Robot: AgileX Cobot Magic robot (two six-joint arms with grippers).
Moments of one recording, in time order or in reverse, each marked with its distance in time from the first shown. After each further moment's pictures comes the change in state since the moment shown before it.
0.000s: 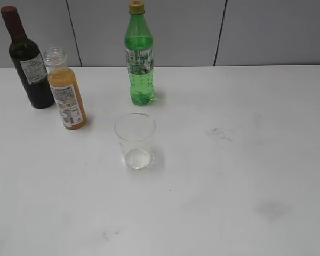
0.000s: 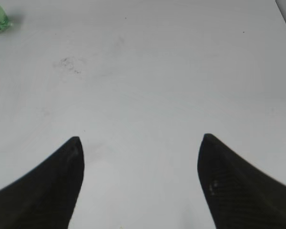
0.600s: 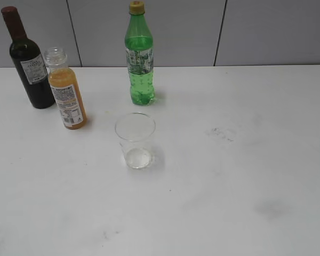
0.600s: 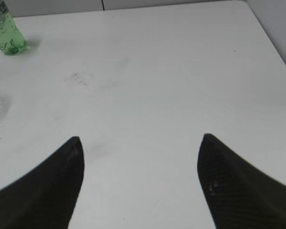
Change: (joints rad) left arm 0.000 0.000 0.000 0.000 -0.001 0.000; right arm 0.000 -0.336 0.024 0.003 0.147 0.004
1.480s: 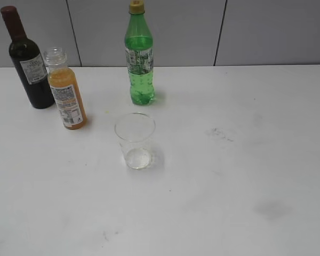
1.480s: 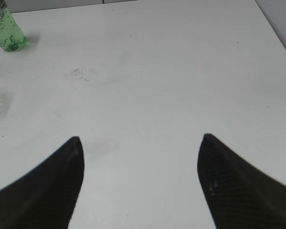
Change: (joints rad) left arm 0.000 0.000 0.000 0.000 0.000 0.000; right arm 0.000 -0.001 0.009 0.005 0.013 0.019
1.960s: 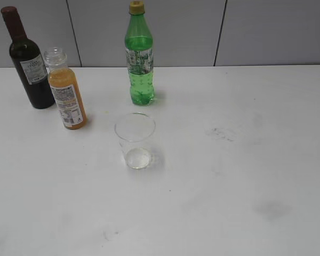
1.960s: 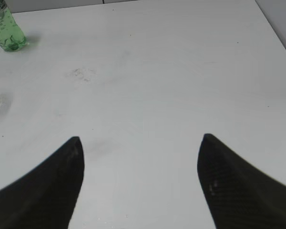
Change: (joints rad) left arm 0.000 0.000 0.000 0.000 0.000 0.000; right arm 0.000 0.000 0.000 0.000 0.001 0.000
